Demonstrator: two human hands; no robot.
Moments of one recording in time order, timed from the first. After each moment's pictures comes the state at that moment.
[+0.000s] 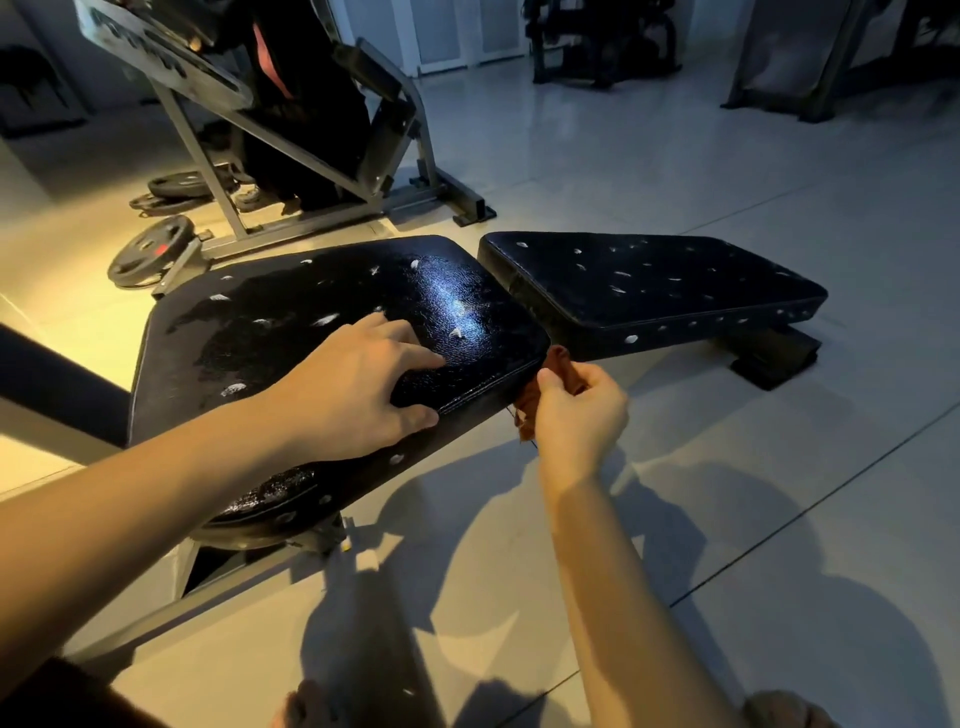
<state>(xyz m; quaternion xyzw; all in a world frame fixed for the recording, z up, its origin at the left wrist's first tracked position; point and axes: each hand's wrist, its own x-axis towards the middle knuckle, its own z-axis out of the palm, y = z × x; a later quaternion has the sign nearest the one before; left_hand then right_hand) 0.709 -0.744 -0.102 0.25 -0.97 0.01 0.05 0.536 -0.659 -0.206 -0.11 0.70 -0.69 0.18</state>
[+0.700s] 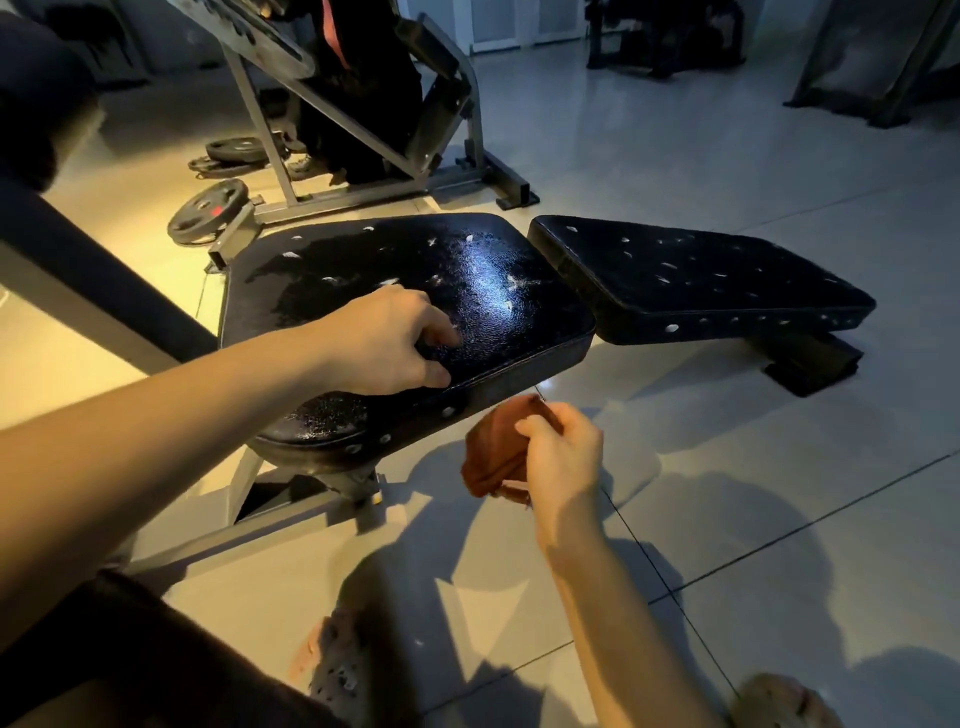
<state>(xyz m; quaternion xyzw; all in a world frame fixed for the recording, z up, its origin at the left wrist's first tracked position) 0.735 -0.739 -0.079 0.33 -0.94 -0.06 0.00 0.608 -0.602 -0.200 -0.18 0.64 -0.64 0.39</state>
